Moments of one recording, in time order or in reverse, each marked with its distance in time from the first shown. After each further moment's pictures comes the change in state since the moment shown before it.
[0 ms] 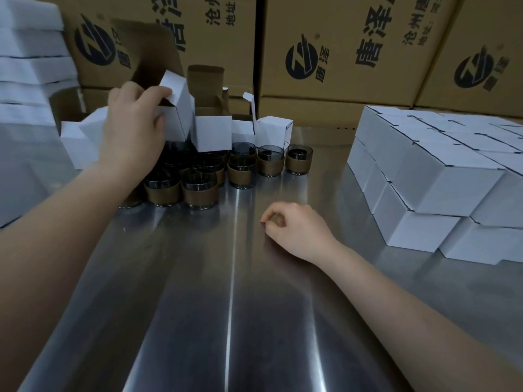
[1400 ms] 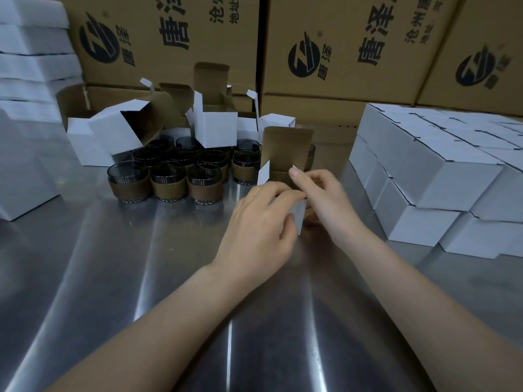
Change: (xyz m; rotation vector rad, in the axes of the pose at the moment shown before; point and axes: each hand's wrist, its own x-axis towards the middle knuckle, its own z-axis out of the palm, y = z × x) left_hand -0.125 0.141 -0.002 -0.495 -0.285 0.175; right_hand 0.000 0.002 -0.025 0.623 0.320 0.262
